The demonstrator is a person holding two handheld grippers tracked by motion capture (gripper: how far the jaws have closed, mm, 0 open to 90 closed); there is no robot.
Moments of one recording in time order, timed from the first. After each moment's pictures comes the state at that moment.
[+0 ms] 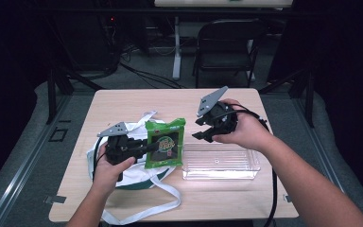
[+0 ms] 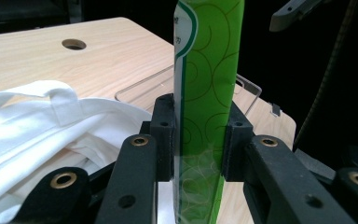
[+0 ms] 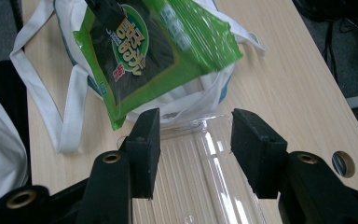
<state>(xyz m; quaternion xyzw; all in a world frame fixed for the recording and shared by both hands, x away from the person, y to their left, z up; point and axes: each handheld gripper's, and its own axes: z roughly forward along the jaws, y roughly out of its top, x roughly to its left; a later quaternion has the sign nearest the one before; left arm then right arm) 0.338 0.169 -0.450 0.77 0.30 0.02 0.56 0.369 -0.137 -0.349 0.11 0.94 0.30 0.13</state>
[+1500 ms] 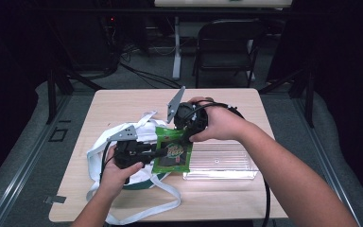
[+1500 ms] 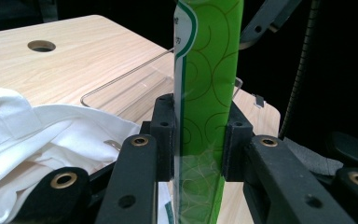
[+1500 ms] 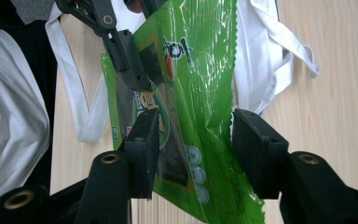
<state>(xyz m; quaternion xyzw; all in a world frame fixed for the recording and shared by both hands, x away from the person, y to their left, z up) 0.331 0.148 -0.454 0.78 0.26 0.00 0.56 0.376 -0.067 -0.344 0.01 0.97 0.22 0.08</state>
